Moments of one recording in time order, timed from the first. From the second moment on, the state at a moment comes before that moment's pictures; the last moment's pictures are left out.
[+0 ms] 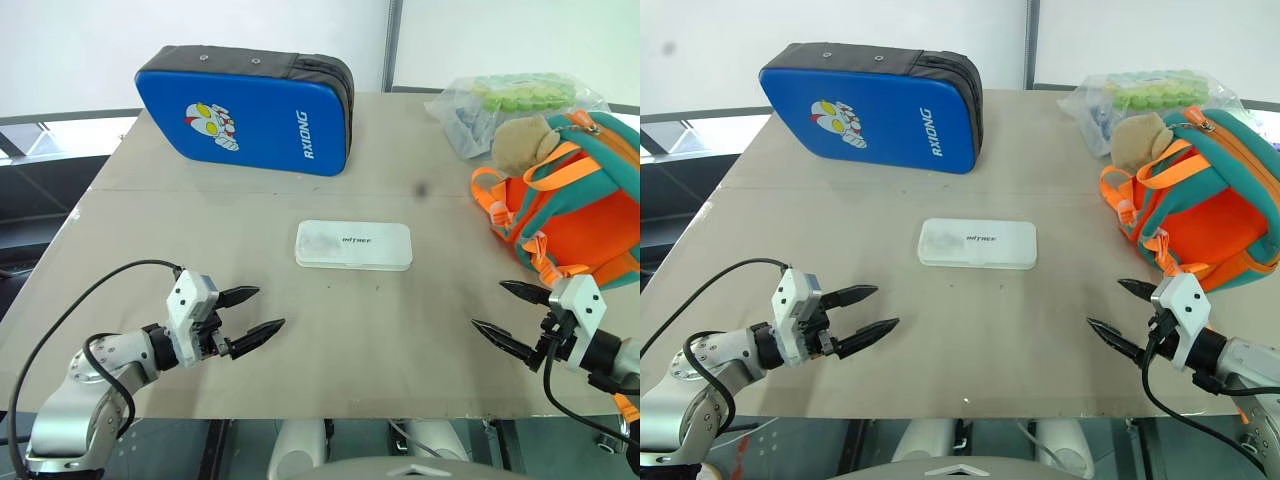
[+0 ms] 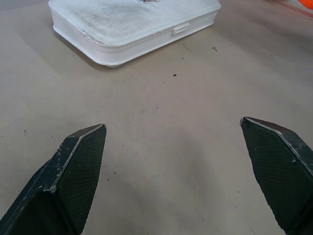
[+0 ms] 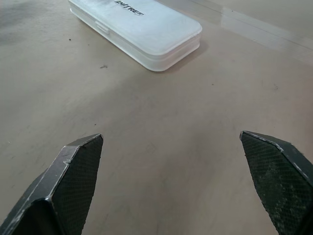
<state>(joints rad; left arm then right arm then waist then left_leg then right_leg) 0.23 0.72 0.27 -0.35 -0.55 0.41 -0.98 0.33 -0.71 -0.30 -0.53 0.51 0.39 0.82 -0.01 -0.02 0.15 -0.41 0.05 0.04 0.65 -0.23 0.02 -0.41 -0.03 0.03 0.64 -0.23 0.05</state>
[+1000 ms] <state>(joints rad) -0.22 0.39 0.03 -0.19 -0.31 0.67 -0.30 -0.36 -0.36 0.24 -0.12 0.12 0.61 0.39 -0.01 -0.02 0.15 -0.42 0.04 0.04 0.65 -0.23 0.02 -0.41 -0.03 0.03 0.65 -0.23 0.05</state>
